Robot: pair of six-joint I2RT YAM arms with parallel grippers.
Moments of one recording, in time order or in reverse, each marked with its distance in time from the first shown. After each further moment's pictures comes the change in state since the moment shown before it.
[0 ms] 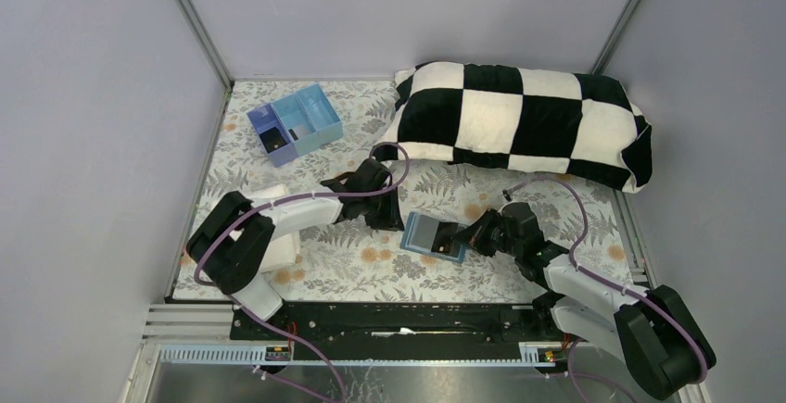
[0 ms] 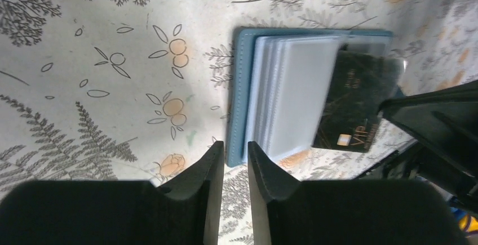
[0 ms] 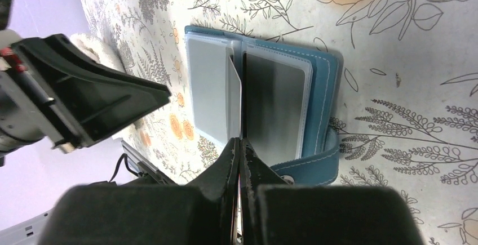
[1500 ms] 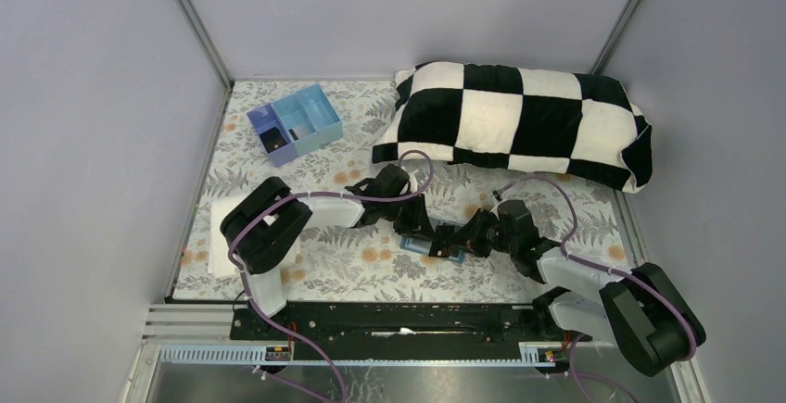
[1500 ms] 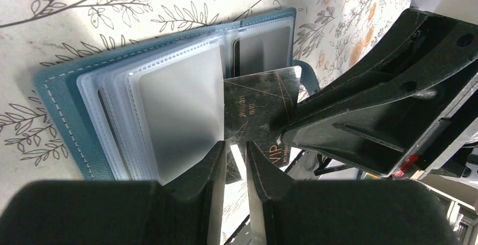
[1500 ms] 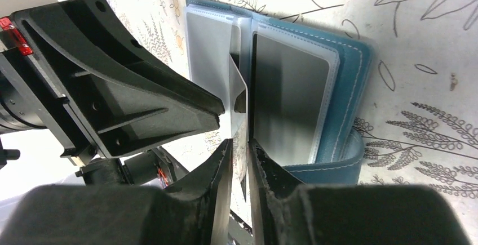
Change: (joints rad) left arm -0.072 0.171 0.030 0.314 0.275 -0.127; right arm -0.001 0.108 0.011 0.070 -0.114 -0.014
